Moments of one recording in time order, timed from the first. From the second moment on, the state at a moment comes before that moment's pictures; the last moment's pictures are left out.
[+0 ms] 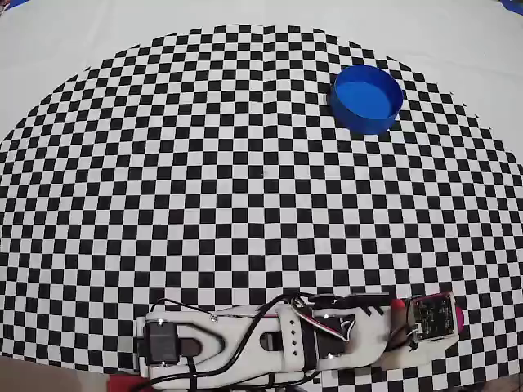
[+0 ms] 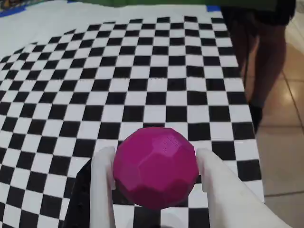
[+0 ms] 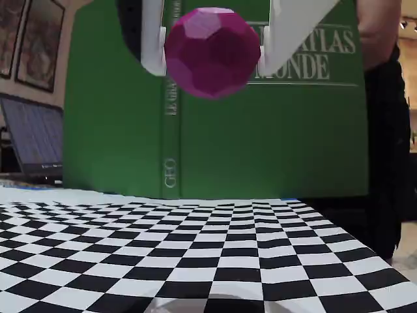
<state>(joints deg) 86.8 162.8 177.9 5.9 -90.4</state>
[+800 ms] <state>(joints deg) 82.6 162.9 177.9 0.6 -90.4</state>
